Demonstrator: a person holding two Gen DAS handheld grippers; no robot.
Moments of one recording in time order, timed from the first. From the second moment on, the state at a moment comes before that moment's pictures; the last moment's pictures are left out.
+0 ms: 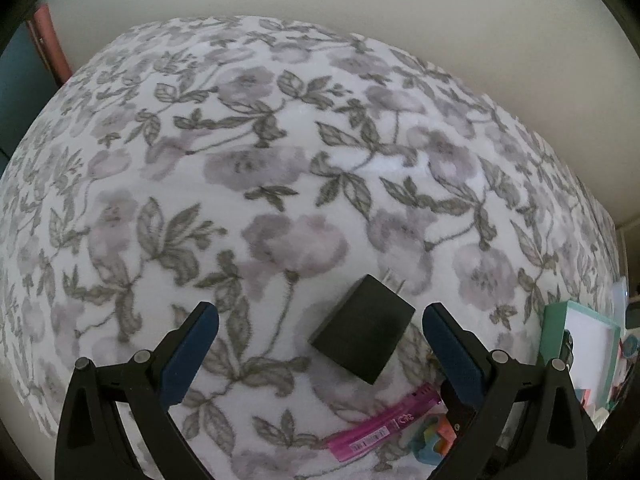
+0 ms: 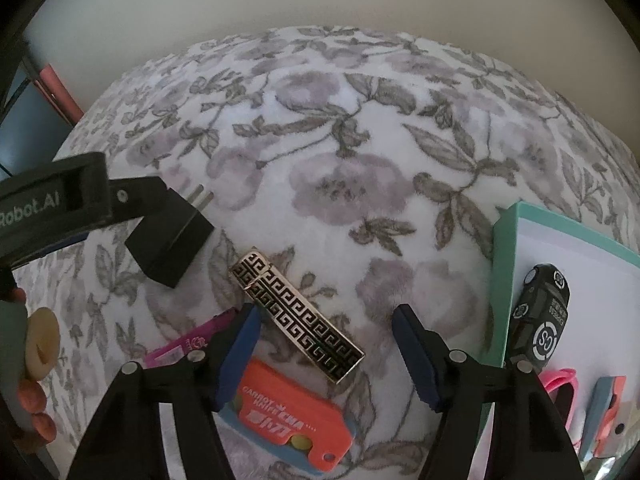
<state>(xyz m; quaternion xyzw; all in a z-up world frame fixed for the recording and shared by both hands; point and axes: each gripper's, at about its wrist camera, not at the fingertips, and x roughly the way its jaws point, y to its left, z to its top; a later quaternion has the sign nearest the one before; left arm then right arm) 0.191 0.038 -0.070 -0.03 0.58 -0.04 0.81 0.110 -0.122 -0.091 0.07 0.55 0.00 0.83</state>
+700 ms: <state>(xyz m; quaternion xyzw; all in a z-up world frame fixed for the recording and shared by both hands) 0.188 0.018 -0.089 0.01 0.59 -0.07 0.80 0.108 -0.146 -0.090 0.11 0.54 -0.03 0.83</state>
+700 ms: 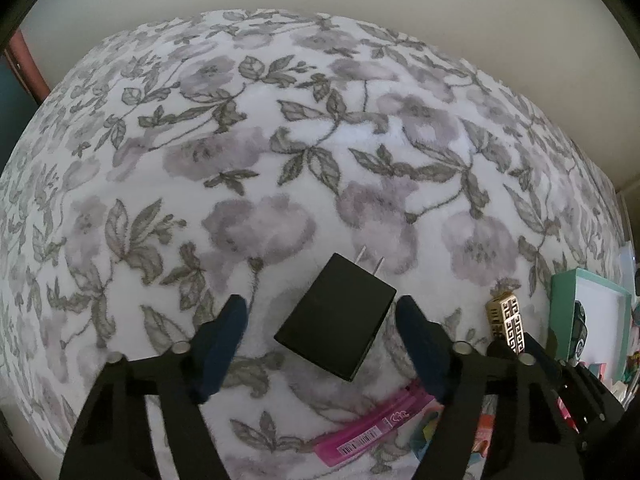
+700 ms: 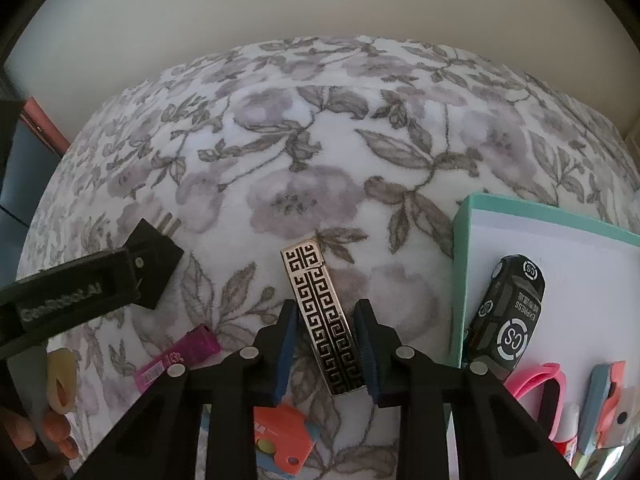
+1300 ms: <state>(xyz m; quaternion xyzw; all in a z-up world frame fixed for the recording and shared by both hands) 0.181 -0.005 -0.103 0.04 0.59 -0.06 0.80 0.098 -0.139 -0.091 0.07 0.54 -0.03 0.84</state>
